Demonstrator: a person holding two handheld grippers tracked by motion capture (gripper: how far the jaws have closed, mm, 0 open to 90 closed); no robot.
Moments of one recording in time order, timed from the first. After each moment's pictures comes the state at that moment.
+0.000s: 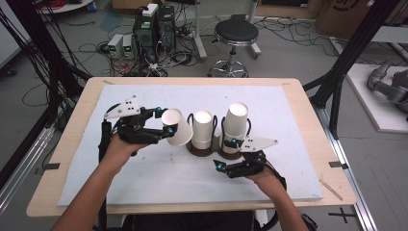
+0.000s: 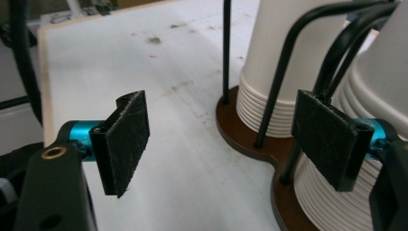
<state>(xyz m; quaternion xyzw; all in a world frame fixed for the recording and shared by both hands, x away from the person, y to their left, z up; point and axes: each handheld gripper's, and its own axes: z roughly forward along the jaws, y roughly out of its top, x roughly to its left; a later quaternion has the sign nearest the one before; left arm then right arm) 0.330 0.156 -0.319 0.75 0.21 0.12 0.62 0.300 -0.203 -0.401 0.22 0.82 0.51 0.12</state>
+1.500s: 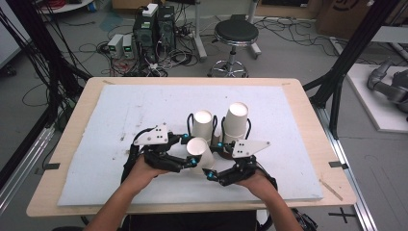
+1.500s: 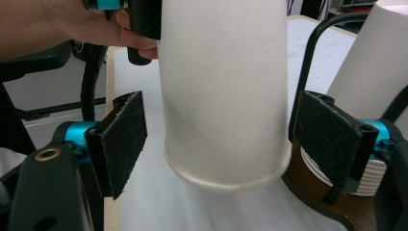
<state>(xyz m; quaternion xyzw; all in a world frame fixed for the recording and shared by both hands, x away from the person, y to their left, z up) 0.300 0.098 -0.364 0.77 0.14 0.04 0.62 0.291 -0.177 -0.397 0.14 0.81 0.56 0.07</state>
